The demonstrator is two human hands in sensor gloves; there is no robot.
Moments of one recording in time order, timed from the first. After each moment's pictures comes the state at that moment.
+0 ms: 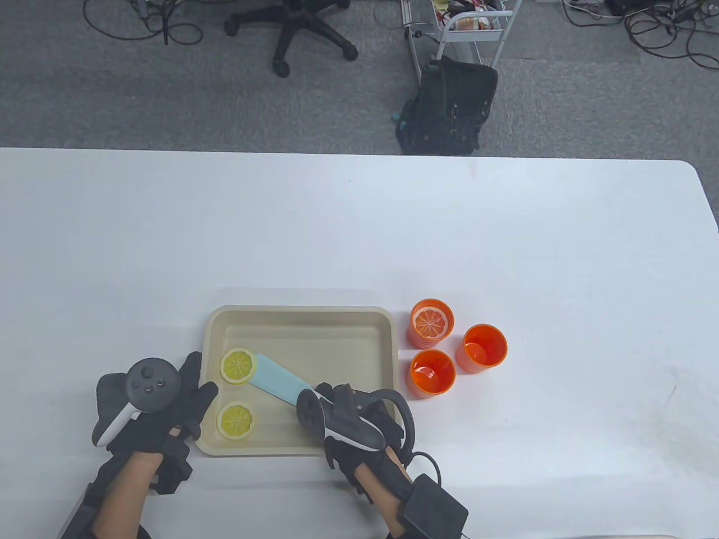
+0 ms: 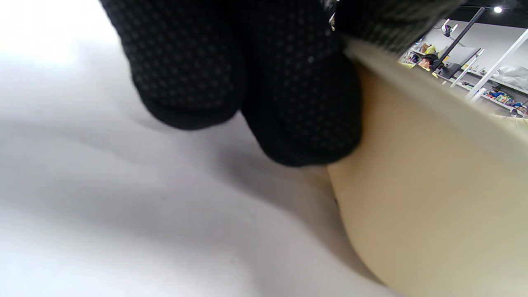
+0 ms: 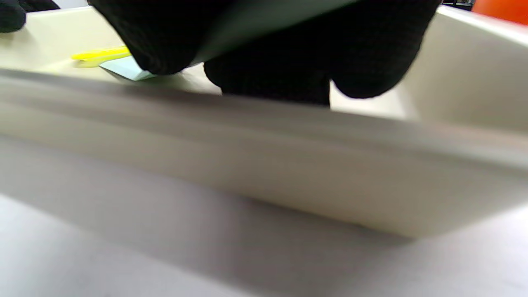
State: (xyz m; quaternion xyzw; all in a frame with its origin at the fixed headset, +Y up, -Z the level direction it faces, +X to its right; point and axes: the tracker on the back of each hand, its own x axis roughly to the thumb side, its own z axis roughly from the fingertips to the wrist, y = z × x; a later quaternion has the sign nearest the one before) left_hand -0.290 -0.751 -0.102 -0.16 0.03 0.24 0.96; right_hand -0.010 -0.734 -0.111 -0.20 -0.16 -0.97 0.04
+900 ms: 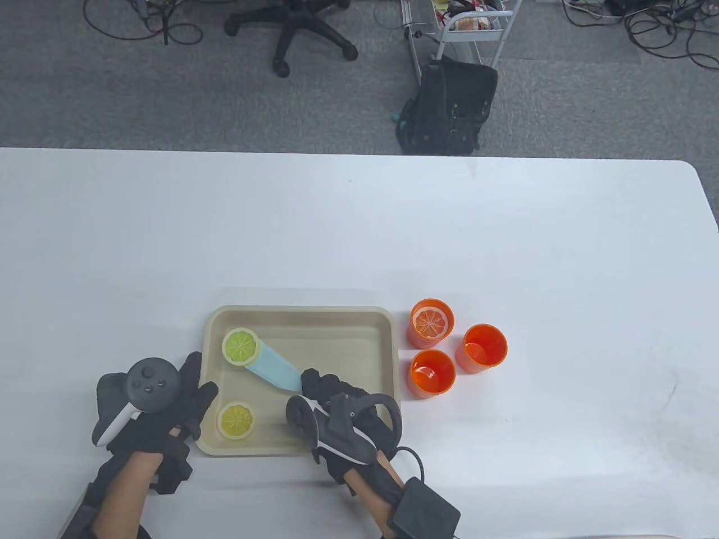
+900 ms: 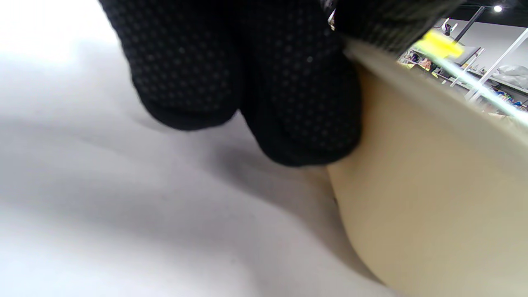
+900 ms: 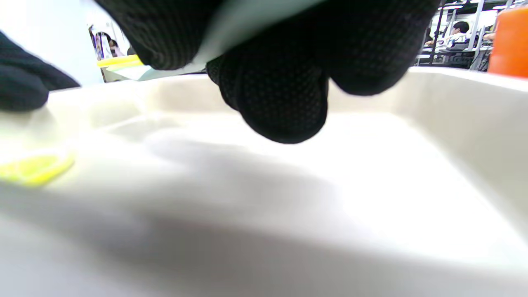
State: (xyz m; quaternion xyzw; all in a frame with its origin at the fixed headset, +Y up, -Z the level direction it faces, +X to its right) left_hand -0.290 -0.751 -0.102 -0.16 0.03 0.24 0.96; right_hand -0.014 -0.711 -0.104 -0.19 -0.05 -0.98 -0.01
